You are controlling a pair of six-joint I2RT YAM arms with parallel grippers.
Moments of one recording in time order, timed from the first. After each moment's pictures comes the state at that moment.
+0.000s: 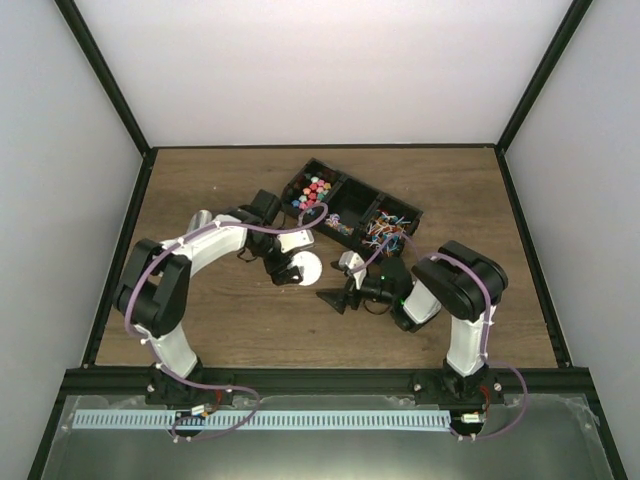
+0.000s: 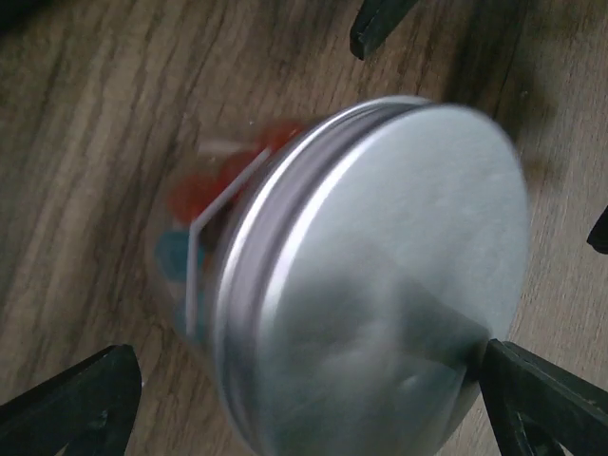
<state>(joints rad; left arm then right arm) -0.48 1.74 1.15 -0.69 0.44 0.69 0.62 1.88 0.34 1.26 -0.56 -0.05</state>
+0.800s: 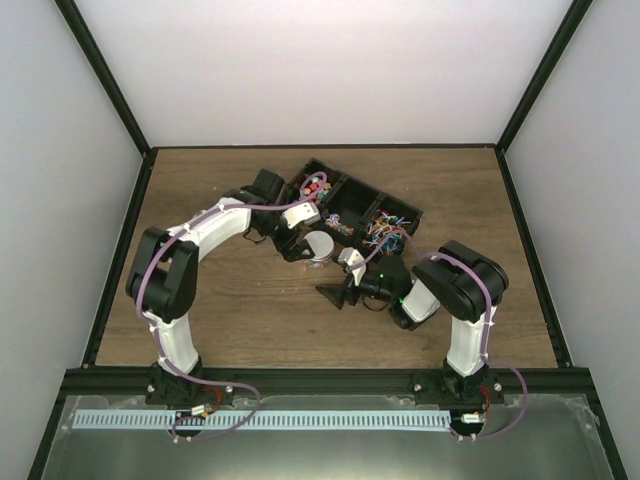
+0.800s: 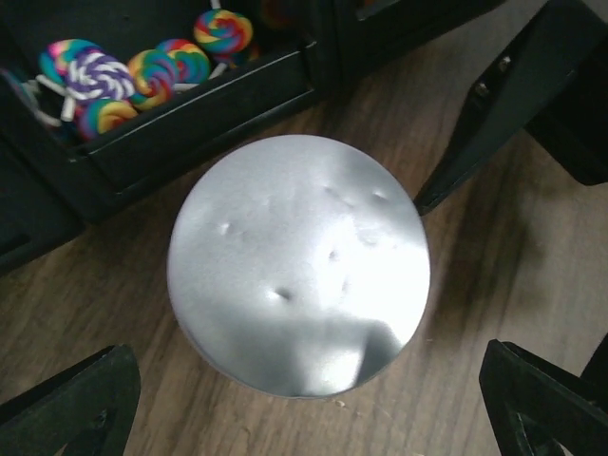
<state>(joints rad) -0.44 1.87 1.37 -0.70 0.56 0.58 0.63 1.88 0.37 1.27 -0.51 -0.07</state>
